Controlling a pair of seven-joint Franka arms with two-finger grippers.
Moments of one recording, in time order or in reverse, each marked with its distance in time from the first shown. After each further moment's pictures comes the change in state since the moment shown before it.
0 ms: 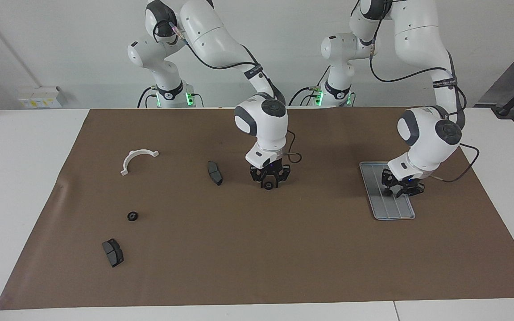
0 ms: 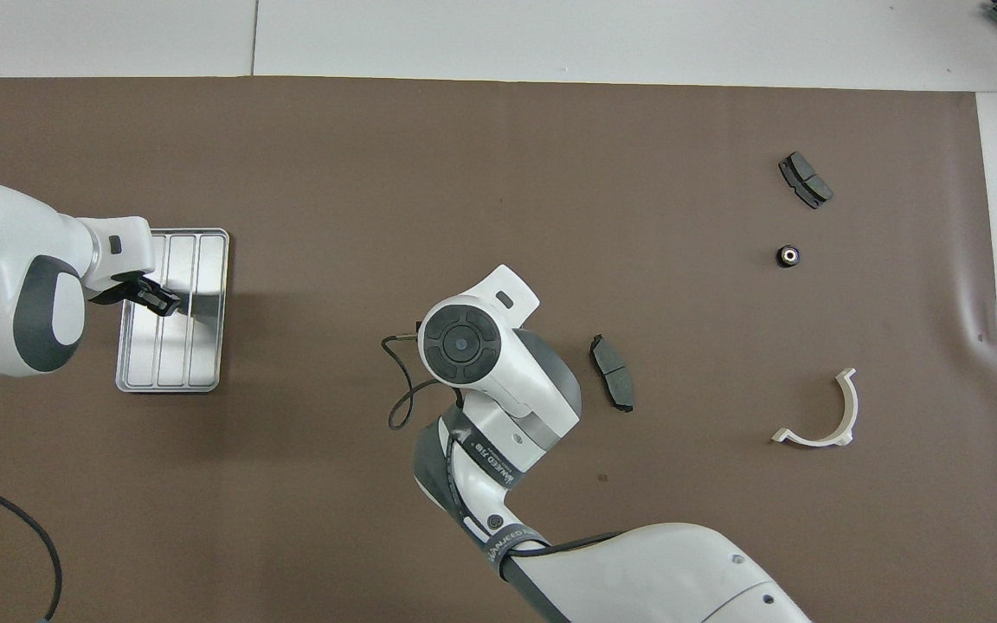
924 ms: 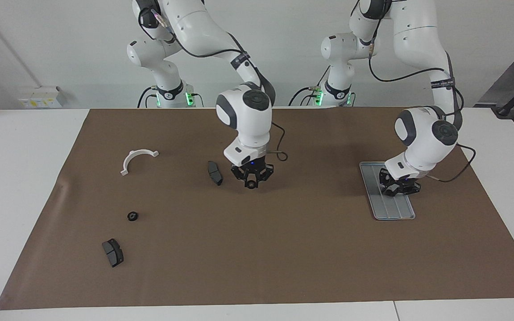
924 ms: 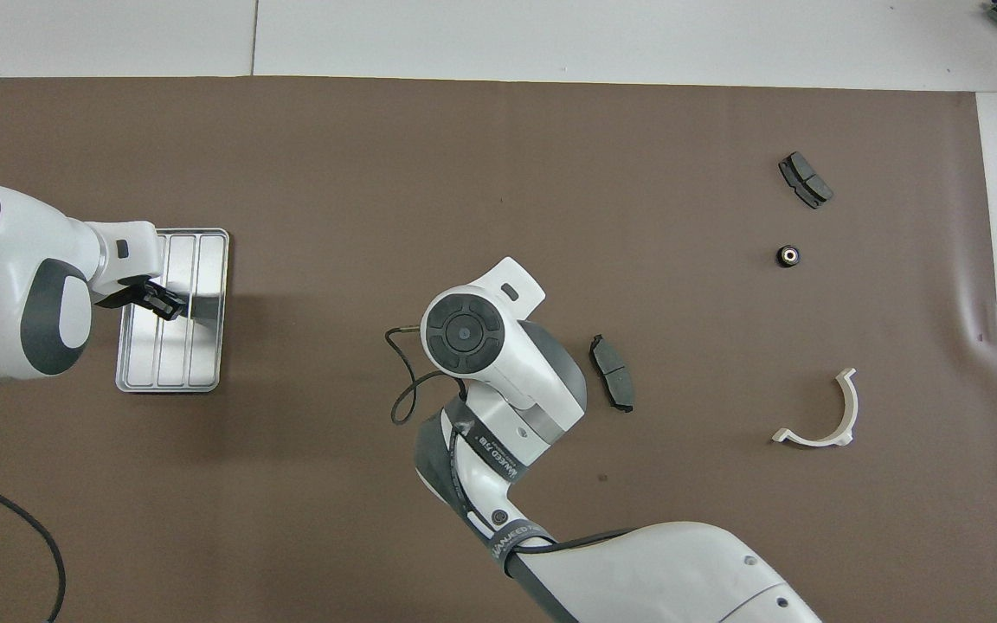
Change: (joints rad) left arm -0.002 -0.005 -0.007 -0.018 0.000 0.000 0.001; right arm -0.172 -0.181 -0.023 0.026 -0.002 -0.260 -0.166
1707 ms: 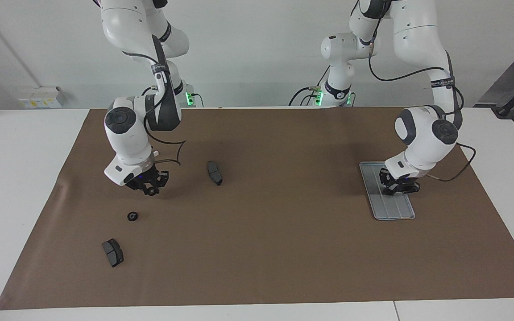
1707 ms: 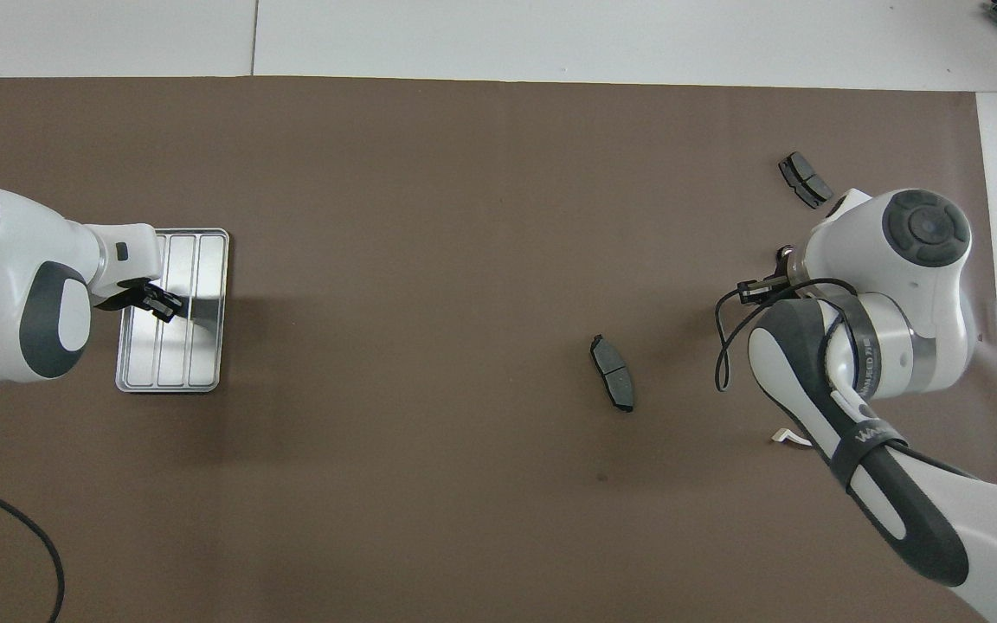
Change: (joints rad) left arm 0.000 -0.007 0.000 -0.005 0.000 0.000 0.000; right arm -0.427 -0.139 -0.001 -0.379 0.001 0.188 -0.645
